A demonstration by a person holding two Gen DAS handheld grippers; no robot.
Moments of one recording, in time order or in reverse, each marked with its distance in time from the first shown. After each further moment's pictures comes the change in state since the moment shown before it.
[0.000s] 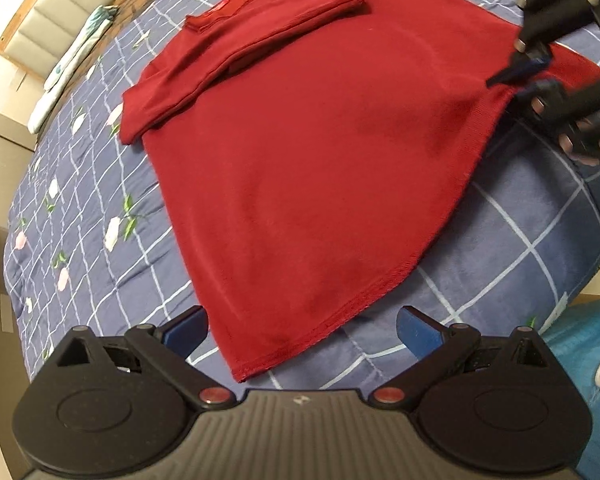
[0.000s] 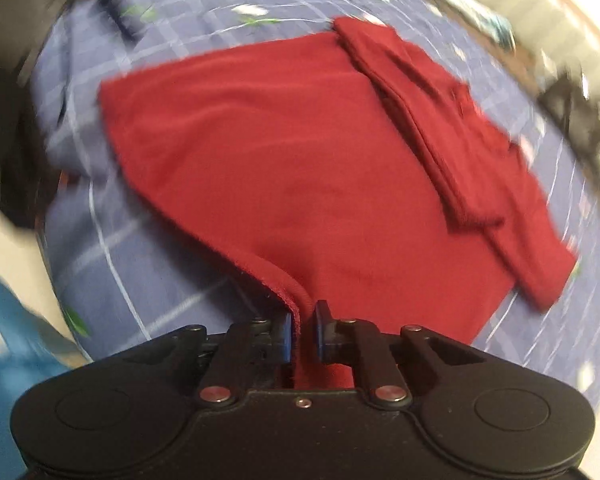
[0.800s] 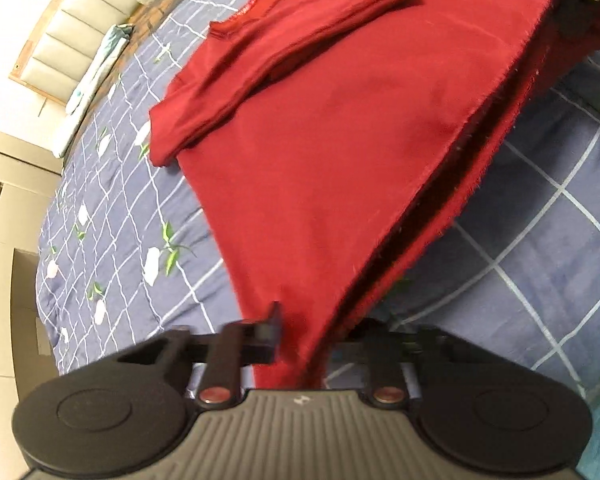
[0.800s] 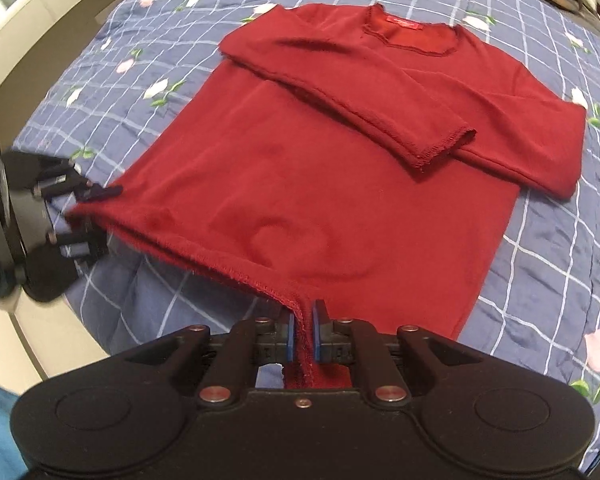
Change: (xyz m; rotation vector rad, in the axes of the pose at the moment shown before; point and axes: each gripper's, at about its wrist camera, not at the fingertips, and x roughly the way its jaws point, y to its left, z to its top) left arm 0.033 0.034 0.021 0.055 -0.025 0.129; right arm -0.017 -0.090 0.013 0.454 0.073 0.240
